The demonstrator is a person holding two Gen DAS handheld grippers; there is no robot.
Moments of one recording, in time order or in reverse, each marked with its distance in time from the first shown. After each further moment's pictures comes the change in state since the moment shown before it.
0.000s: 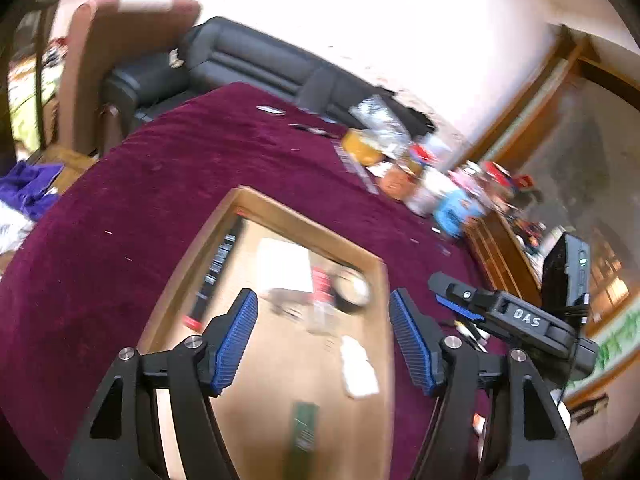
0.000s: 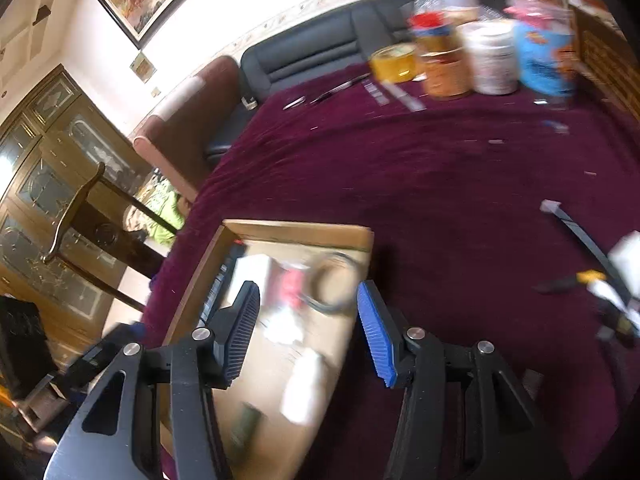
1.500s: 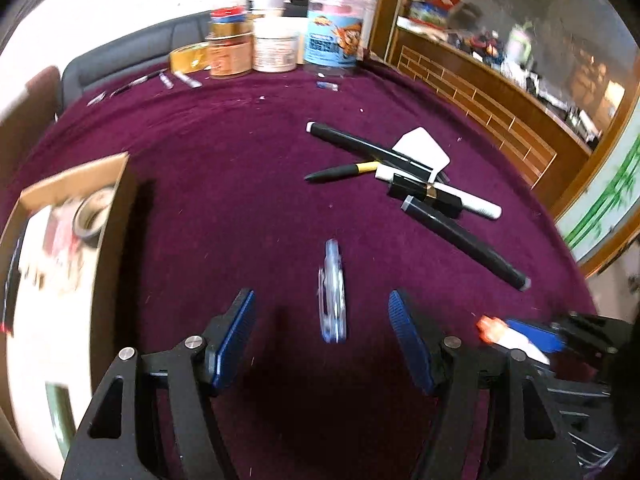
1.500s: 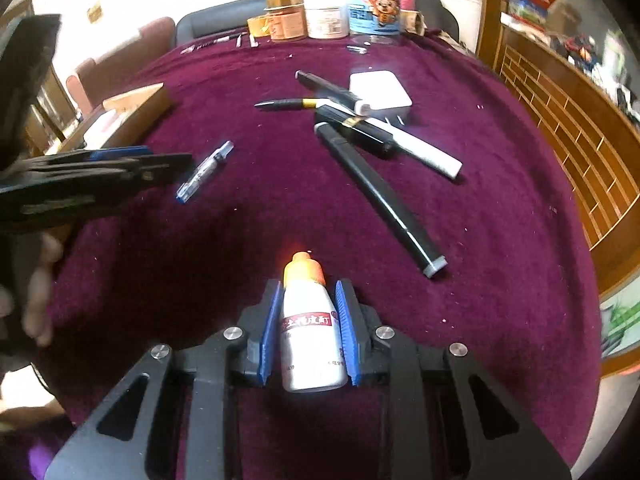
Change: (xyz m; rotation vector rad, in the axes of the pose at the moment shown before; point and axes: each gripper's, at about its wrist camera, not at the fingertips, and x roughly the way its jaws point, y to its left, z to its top) left arm 0.149 -0.204 -0.133 0.545 0.290 0.082; right arm -0.105 -0.154 -0.144 -0.128 0.053 -0.342
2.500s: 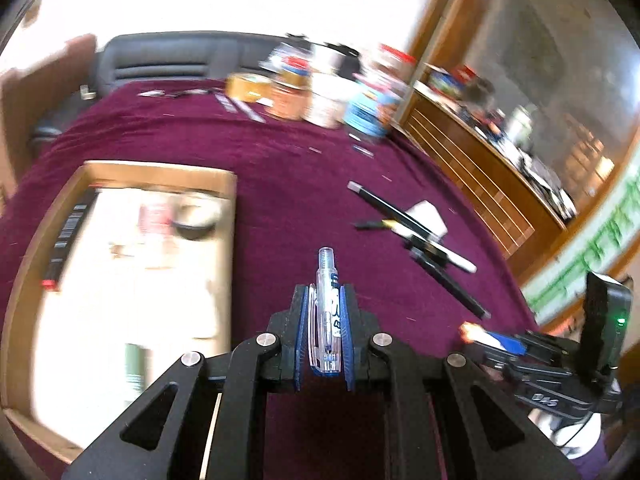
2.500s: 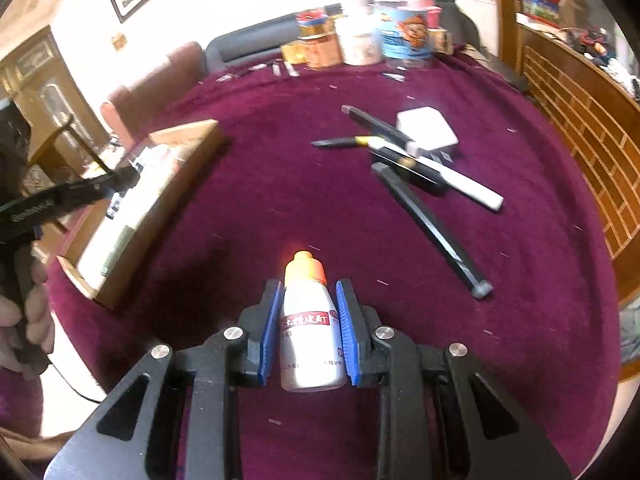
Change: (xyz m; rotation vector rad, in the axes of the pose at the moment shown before) left arm -0.100 0.095 -0.021 -0.223 -0.171 -0.083; right arm -0.031 0.035 0.024 0.025 -0.058 0.163
